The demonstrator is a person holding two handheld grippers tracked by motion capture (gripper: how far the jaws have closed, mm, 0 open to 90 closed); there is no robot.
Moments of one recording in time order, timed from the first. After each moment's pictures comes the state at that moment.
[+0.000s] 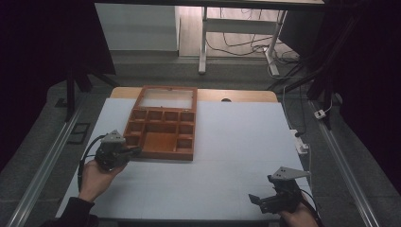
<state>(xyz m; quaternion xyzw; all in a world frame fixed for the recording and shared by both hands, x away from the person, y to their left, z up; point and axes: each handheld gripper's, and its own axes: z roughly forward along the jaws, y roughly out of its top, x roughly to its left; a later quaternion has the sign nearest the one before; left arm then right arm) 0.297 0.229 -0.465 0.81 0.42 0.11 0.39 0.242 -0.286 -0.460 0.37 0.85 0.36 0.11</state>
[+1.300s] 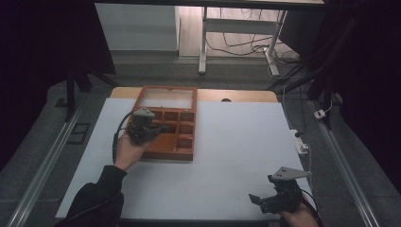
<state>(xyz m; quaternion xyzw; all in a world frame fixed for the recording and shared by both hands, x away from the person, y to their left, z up) 0.385 0.169 -0.454 0.81 0.40 0.09 0.43 0.242 -0.287 -0.460 0.38 0.84 0.36 0.11</state>
